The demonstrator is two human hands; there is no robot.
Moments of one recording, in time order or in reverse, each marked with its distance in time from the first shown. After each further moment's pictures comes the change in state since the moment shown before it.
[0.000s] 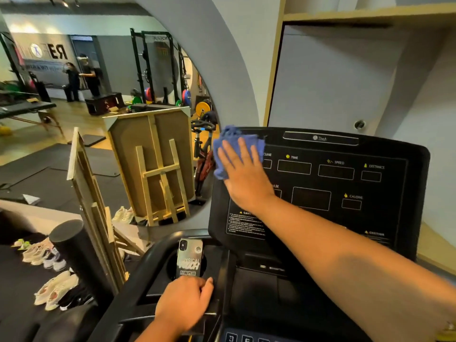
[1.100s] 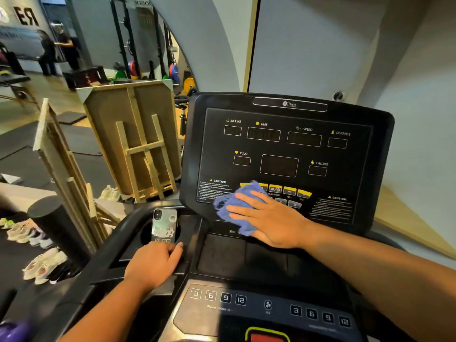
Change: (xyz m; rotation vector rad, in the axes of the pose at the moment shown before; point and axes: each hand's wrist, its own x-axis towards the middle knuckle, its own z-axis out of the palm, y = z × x) left_hand -0.006 0.013 -0.005 0.037 -0.026 -0.028; right_hand -0.193 0.069 0.008 0.275 -0.383 -0.414
